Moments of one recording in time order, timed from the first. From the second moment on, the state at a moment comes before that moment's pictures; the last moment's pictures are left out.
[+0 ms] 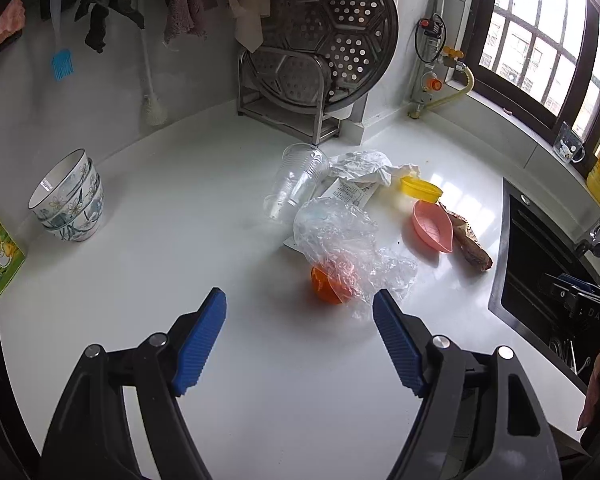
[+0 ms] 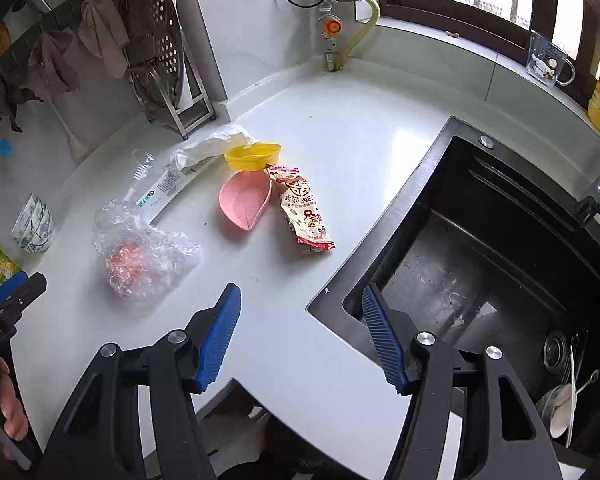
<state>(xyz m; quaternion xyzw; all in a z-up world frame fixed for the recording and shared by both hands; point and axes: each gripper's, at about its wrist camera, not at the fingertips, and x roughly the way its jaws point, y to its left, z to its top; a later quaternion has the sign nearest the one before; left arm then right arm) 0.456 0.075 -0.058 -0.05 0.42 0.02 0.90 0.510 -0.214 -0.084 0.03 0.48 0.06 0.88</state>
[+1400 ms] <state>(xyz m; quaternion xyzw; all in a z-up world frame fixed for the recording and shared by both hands) 0.546 0.044 -0.105 -0.08 0.47 0.08 0.87 0.636 -0.200 -0.165 -0.02 0.52 0.15 0.84</state>
